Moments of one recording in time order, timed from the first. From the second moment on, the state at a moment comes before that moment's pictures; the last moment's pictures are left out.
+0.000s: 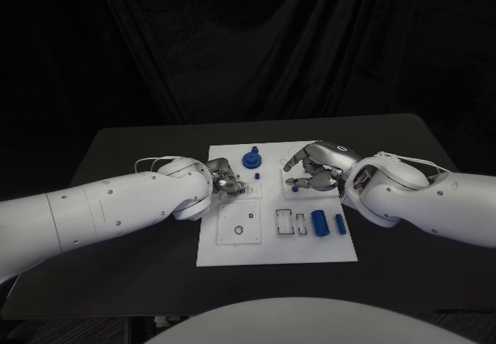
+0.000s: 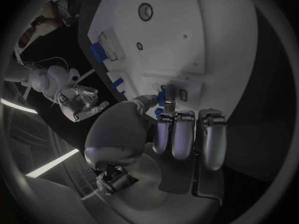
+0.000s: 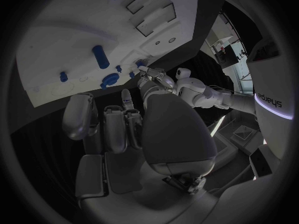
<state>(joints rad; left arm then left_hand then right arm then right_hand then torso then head) 1.22 -0.57 -0.21 1.40 -1.03 -0.20 -0.51 1.10 -0.01 0.44 0.13 0.47 0.95 0.05 0.49 0.55 1.47 -0.03 1.56 1.31 1.47 -0.08 1.53 1.31 0.01 1.47 -0.08 1.57 1.31 1.25 -0.94 -0.25 1.68 -1.39 -0.46 -0.09 1.42 -0.10 0.19 0.28 0.26 0.91 0.13 0.11 0.18 1.45 0.04 1.45 1.31 1.46 -0.04 1.40 1.31 0.07 1.43 0.07 1.15 1.31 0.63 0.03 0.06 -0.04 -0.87</state>
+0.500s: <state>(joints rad) 1.22 -0.57 -0.21 1.40 -1.03 -0.19 -0.49 1.10 -0.01 0.43 0.14 0.46 0.96 0.04 0.49 0.55 1.47 -0.03 1.56 1.31 1.47 -0.08 1.53 1.31 0.01 1.47 -0.08 1.57 1.31 1.24 -0.94 -0.25 1.68 -1.39 -0.45 -0.09 1.43 -0.10 0.20 0.28 0.27 0.91 0.13 0.11 0.18 1.45 0.04 1.45 1.31 1.46 -0.04 1.39 1.31 0.07 1.43 0.08 1.14 1.31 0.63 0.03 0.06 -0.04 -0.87</state>
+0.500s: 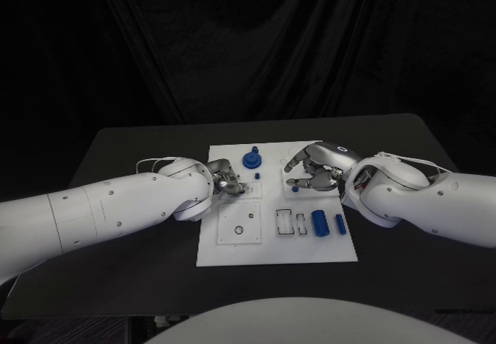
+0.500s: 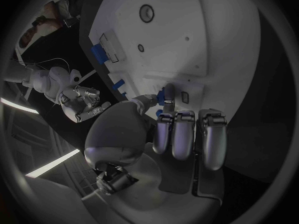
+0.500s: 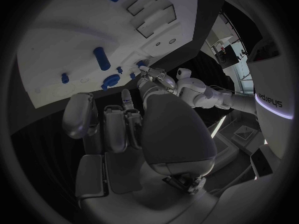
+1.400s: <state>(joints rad) 1.22 -0.57 -0.21 1.39 -1.03 -0.17 -0.50 0.99 -0.04 0.26 0.27 0.15 0.95 0.05 0.44 0.56 1.47 -0.03 1.56 1.31 1.47 -0.08 1.52 1.31 0.01 1.47 -0.08 1.57 1.31 1.24 -0.94 -0.25 1.68 -1.39 -0.44 -0.10 1.43 -0.10 0.20 0.28 0.27 0.91 0.13 0.11 0.18 1.44 0.04 1.44 1.31 1.46 -0.04 1.39 1.31 0.07 1.42 0.07 1.13 1.31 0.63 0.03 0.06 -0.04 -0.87</state>
